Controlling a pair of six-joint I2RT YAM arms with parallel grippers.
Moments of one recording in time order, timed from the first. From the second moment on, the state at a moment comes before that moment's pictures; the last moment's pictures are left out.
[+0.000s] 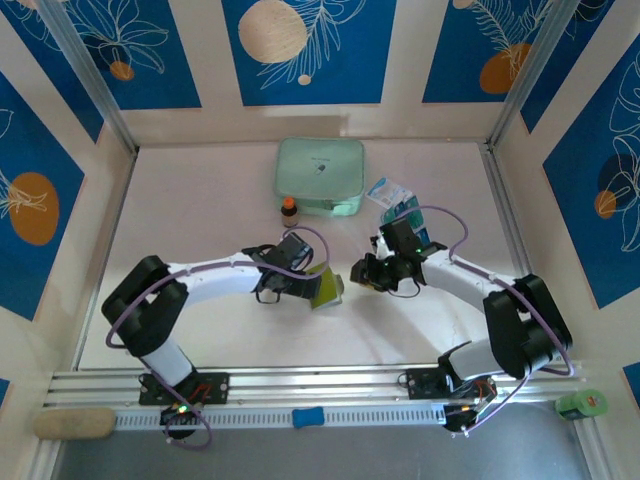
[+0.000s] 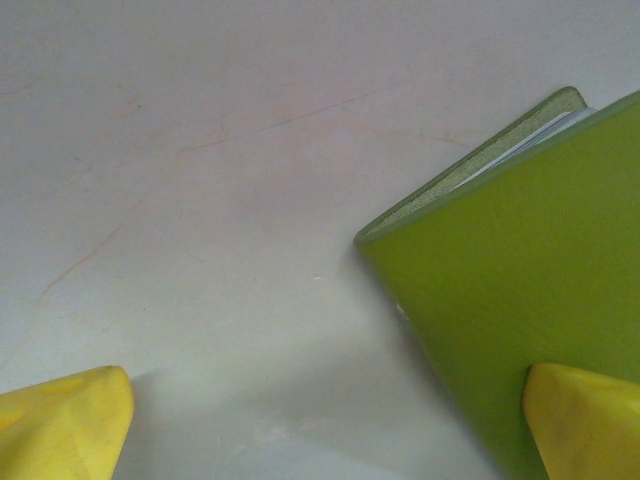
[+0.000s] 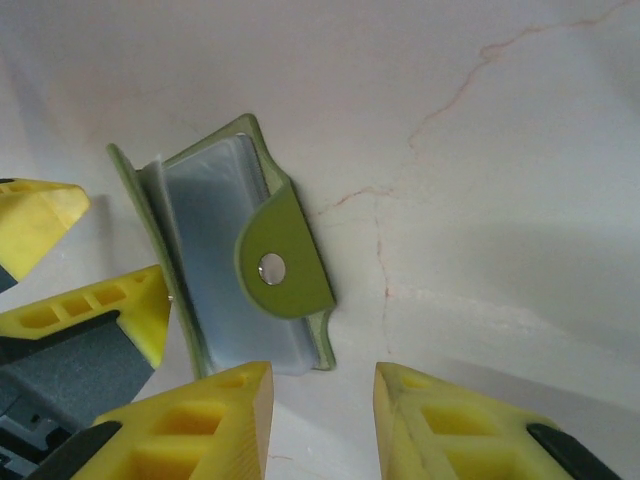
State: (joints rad) left arm -0.83 1.65 0.93 -0.44 -0.10 -0.50; right arm 0.46 1.41 0.72 -0.41 -0.46 0.70
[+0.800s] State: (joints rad) left arm -0.89 1.76 1.09 -0.61 -0.22 -0.42; right arm 0.57 1.58 0.90 -0.48 -0.36 0.59
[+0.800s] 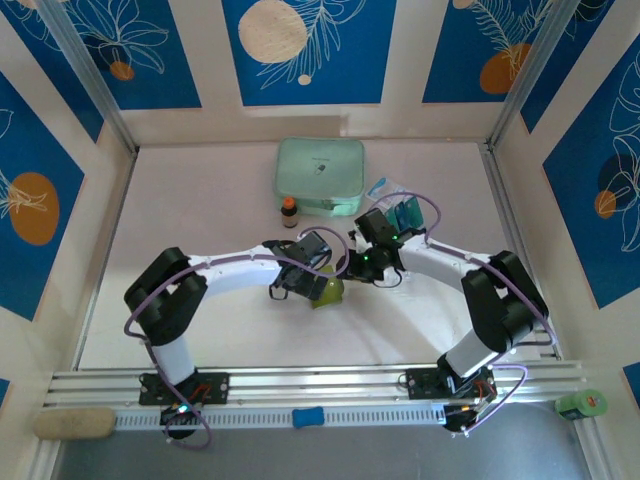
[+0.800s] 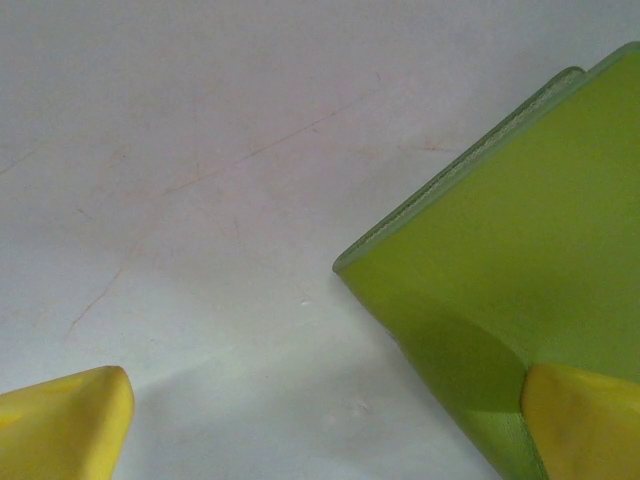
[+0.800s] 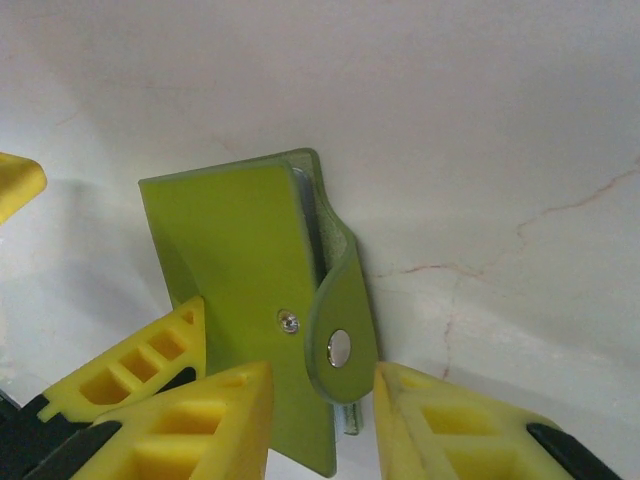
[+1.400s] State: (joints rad) left arm -0.89 1.77 1.09 -0.61 -0.22 -0.42; right arm 0.57 1.64 0.94 -0.51 -0.31 0.55
